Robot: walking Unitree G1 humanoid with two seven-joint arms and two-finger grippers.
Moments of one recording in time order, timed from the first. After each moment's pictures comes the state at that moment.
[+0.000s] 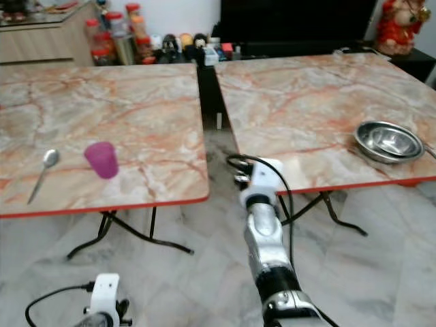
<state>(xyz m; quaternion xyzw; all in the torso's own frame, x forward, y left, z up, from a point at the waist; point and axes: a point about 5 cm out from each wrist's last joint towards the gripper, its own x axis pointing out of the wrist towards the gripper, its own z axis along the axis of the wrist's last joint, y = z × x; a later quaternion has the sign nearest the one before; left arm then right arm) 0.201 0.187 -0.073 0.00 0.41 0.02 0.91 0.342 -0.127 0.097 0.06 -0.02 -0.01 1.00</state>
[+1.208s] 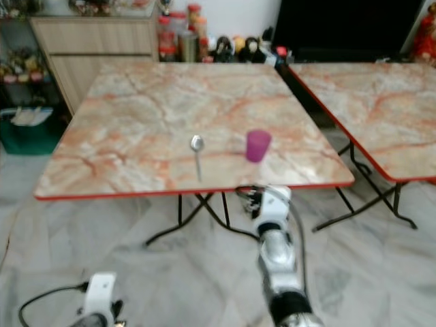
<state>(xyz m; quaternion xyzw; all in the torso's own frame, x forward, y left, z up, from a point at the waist) 0.198 0.210 -0.071 0.03 0.41 0.04 0.91 0.307 -0.141 0.039 0.00 0.07 0.00 1.00</state>
